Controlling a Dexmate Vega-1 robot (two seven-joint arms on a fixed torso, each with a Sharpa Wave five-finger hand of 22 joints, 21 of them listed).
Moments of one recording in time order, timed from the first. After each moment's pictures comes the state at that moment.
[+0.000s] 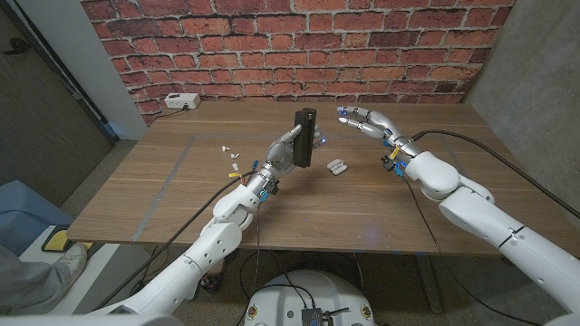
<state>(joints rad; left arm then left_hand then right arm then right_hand) 0.98 0.40 0.50 -1.52 -0.90 -0.38 -0.48 0.62 0.04 0.40 -0.22 0.18 0.72 -0.03 0.39 0.30 0.83 -0.15 0.31 0.48 0.29 -0.04 0.24 0.21 0.14 0.18 0.23 0.19 -0.99 -0.79 -0.39 -1.84 0.28 0.18 -0.05 0.73 0.13 0.16 -0.09 0.22 0.42 -0.14 0.22 0.23 0.34 -0.07 0.22 0.45 0.07 -0.03 0.24 0.37 0.14 0.17 0.20 0.18</state>
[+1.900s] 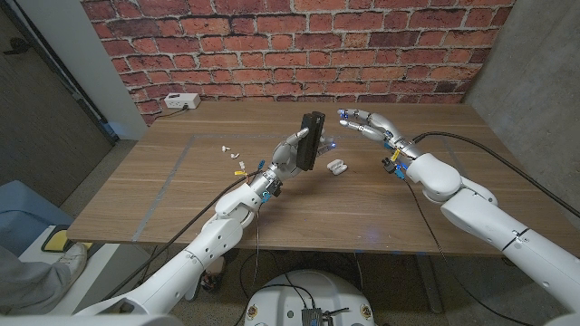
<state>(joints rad) 0.95 0.40 0.51 -1.50 -0.93 -0.31 -0.59 0.60 0.07 0.39 -0.21 0.43 0.44 -0.16 0.76 0.39 0.77 -0.17 0.45 0.94 0.46 -0.05 0.32 0.51 0.15 0.13 0.28 0.20 -1.01 -0.80 -0.38 -1.87 0.29 0.15 -0.05 0.73 0.14 0.17 -0.10 0.22 0.42 -0.14 0.22 0.22 0.34 -0.07 0.22 0.45 0.07 -0.04 0.24 0.37 0.14 0.17 0.20 0.18</state>
